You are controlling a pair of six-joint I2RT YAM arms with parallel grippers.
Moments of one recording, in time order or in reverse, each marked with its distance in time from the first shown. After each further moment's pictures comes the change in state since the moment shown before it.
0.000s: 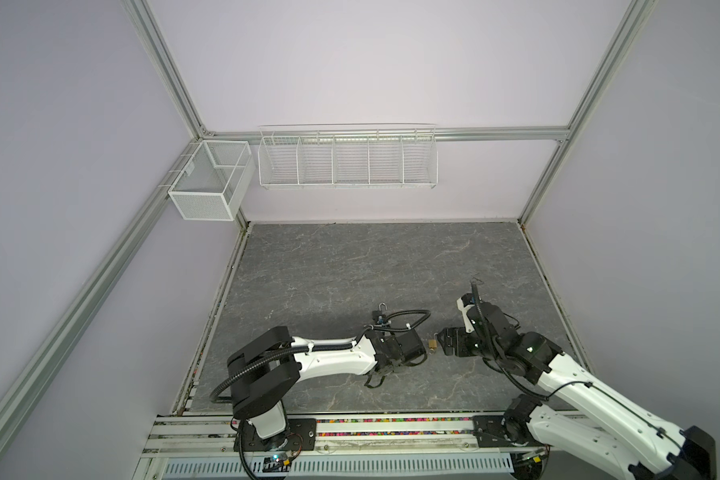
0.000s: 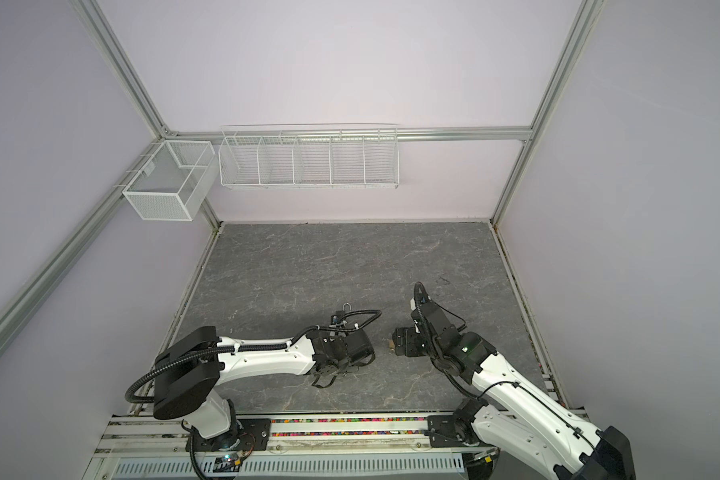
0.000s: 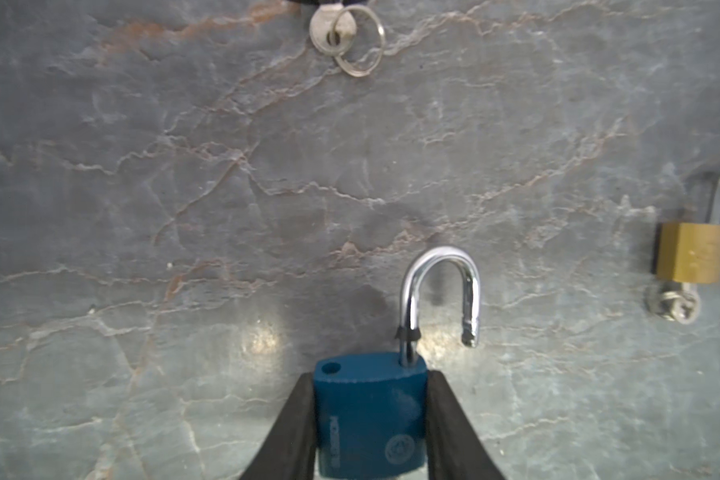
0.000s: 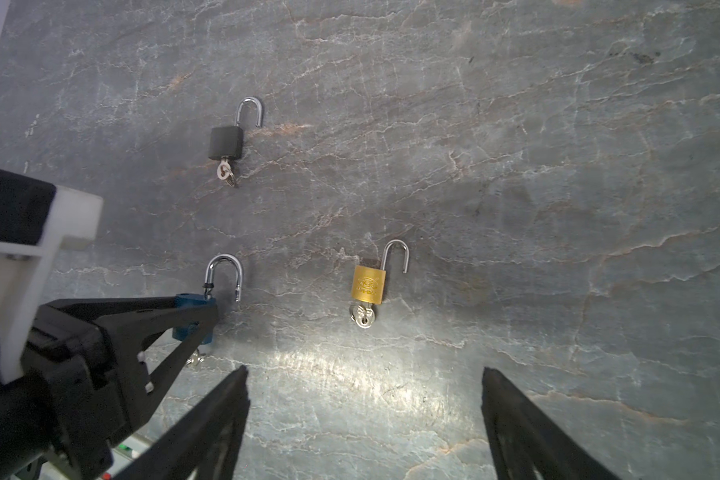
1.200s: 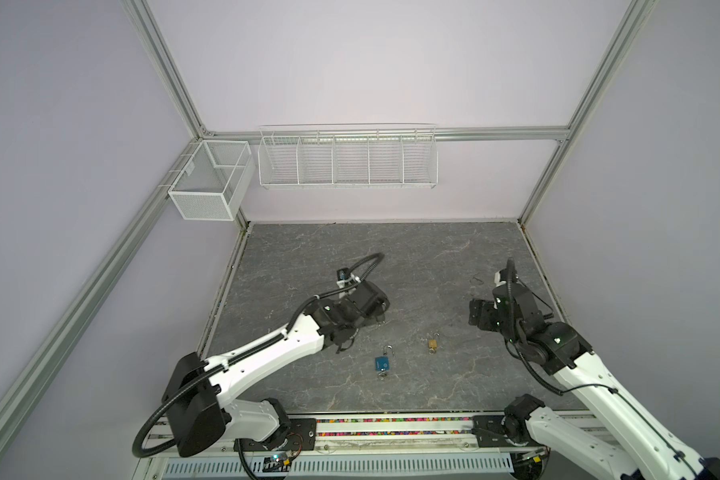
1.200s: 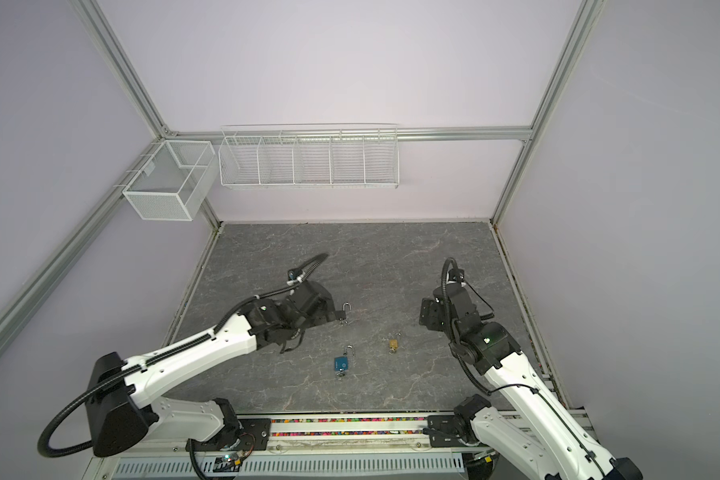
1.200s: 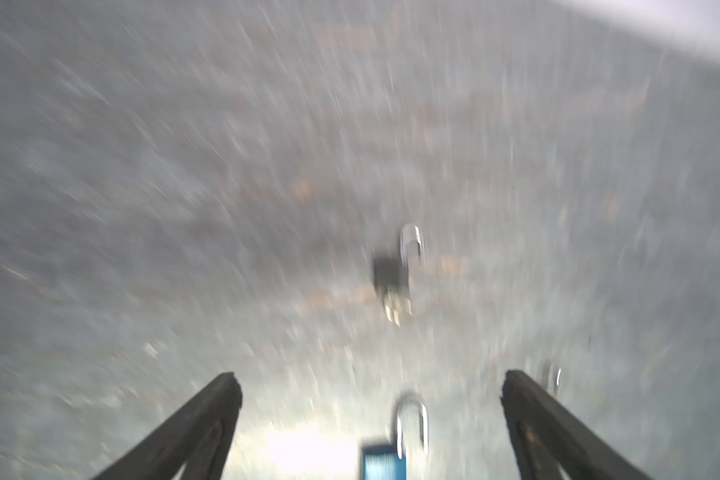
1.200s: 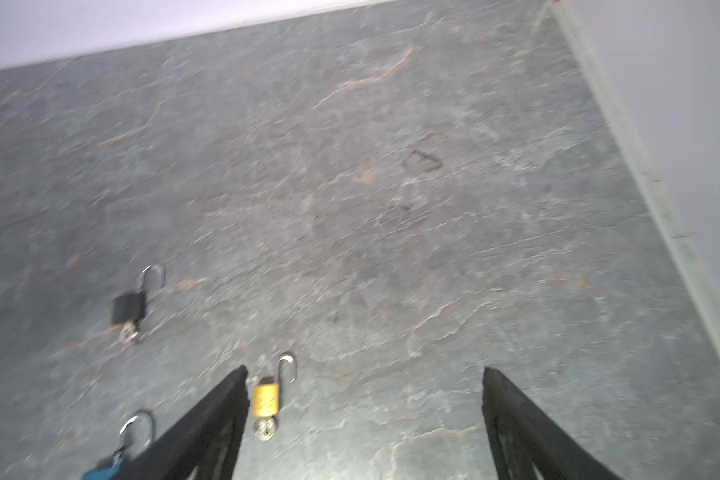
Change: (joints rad) left arm 0.359 -0.397 0.073 -0.057 -0.169 0.299; right arm -0.225 -0.013 0.197 -0.087 0.344 -0.103
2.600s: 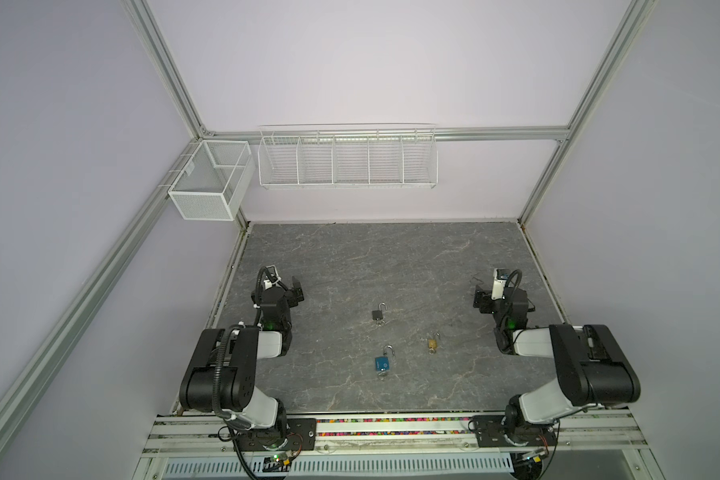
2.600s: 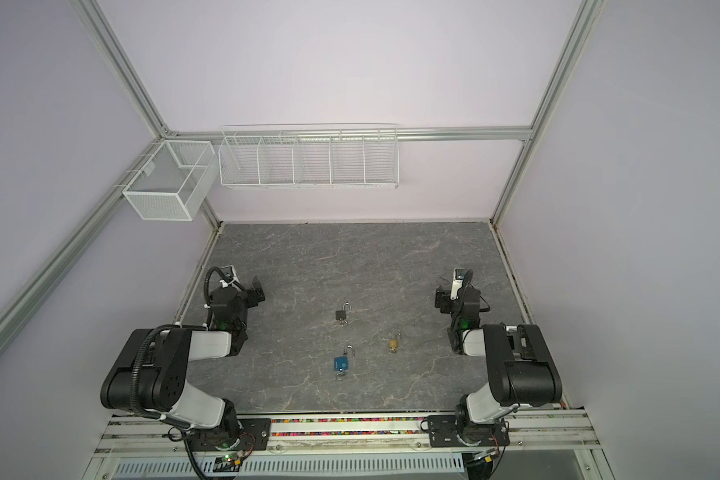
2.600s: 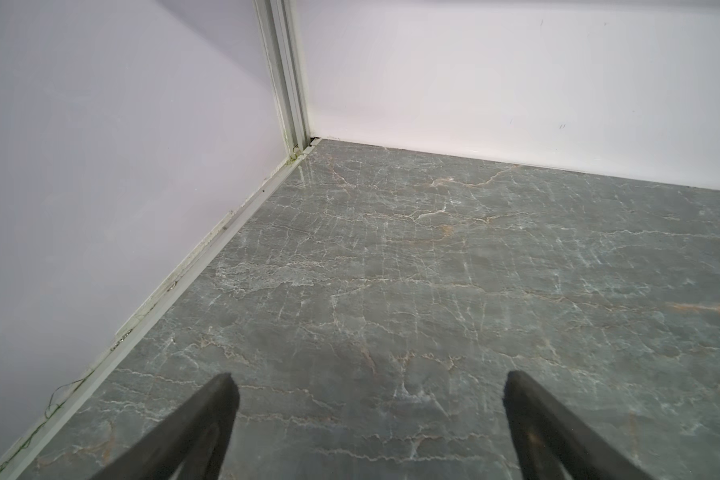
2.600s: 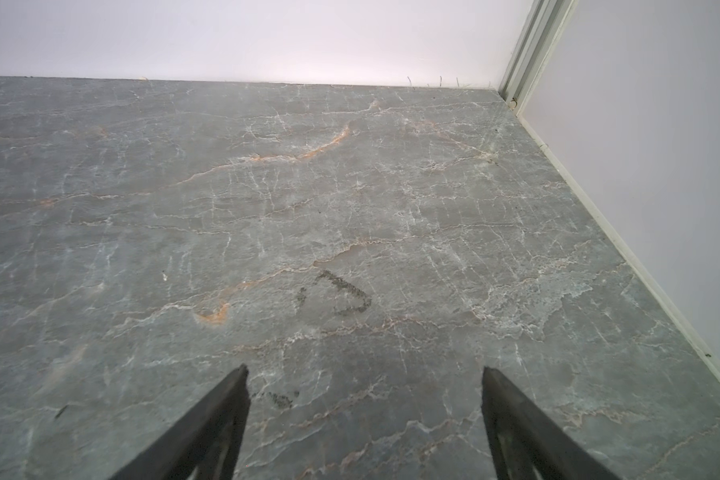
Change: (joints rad) left arm 0.805 0.252 -0.681 1.564 0.199 0.829; right arm -0.456 0.692 -0.481 1.561 -0.334 -0.473
